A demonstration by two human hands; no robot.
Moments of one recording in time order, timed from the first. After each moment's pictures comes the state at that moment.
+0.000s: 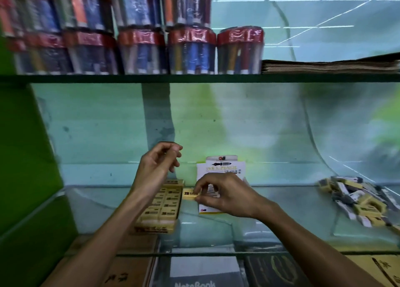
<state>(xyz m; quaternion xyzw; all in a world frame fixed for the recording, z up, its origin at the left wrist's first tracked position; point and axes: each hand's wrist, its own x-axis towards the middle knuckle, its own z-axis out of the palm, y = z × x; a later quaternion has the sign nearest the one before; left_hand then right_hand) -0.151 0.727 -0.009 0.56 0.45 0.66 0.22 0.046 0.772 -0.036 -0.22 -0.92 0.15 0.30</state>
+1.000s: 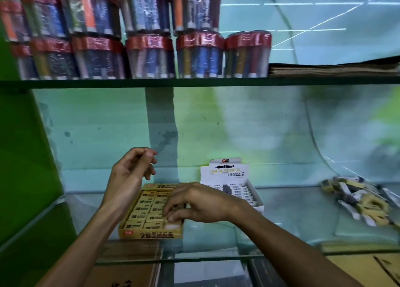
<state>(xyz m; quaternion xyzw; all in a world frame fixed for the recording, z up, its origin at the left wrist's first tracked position) -0.194 0.704 -0.010 0.56 0.47 0.66 0.19 -0.014 0.771 -0.035 -0.10 -0.97 0.11 0.19</state>
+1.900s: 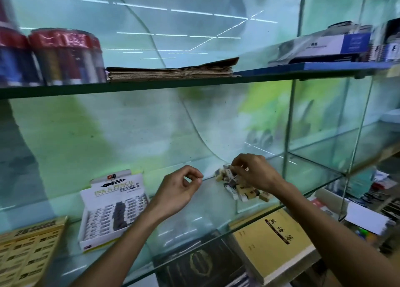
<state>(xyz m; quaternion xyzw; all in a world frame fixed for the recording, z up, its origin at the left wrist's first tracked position) 0.084 0.790 -0.038 0.80 0.38 0.40 0.24 0.344 0.792 -0.039 -0.62 -0.71 -0.01 0.32</state>
